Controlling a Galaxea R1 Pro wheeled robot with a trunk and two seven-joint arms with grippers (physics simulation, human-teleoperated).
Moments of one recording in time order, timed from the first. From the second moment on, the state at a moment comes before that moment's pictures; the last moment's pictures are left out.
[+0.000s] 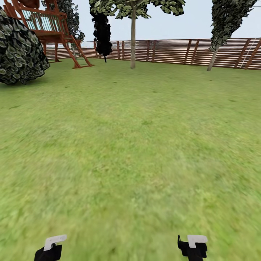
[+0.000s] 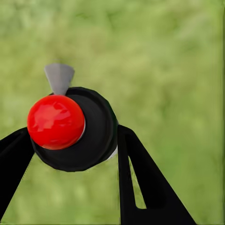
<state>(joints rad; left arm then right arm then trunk) -0.38 0.16 0.22 -0.27 -0.06 -0.18 0.05 -0.42 -0.04 0.22 -0.13 -0.07 -0.49 -0.36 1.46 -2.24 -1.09</state>
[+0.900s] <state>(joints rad) -0.38 0.16 0.22 -0.27 -0.06 -0.18 0.05 -0.42 -0.04 0.22 -0.13 -0.07 -0.49 -0.36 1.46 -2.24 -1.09</state>
